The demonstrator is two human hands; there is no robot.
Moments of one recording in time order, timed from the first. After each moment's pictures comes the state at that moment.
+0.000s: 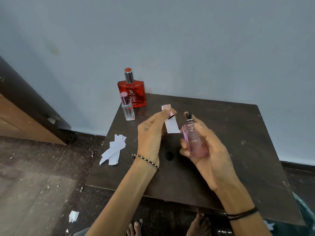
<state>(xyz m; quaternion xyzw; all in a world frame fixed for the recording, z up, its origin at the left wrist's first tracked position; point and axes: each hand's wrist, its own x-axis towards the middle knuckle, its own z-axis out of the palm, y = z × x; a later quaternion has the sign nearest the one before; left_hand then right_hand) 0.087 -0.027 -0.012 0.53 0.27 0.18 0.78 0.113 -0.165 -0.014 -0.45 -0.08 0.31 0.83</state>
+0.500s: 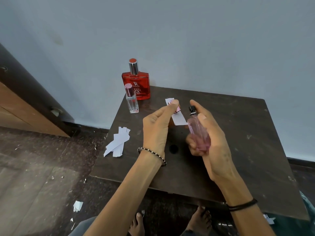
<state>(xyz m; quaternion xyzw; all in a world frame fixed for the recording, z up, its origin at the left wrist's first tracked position) 0.088 -0.028 -0.016 0.52 0.28 0.17 0.78 0.121 -0.156 -0.025 -0.61 -0.12 0.27 0.74</state>
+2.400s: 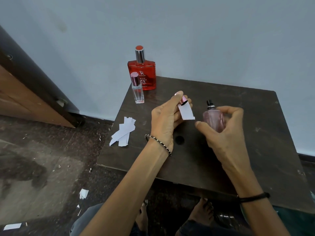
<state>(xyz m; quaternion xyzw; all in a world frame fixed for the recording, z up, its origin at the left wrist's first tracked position) 0.088 -0.031 -0.011 0.43 0.31 0.13 0.84 0.116 -0.172 -0.035 -0.80 -0.12 0.04 0.59</state>
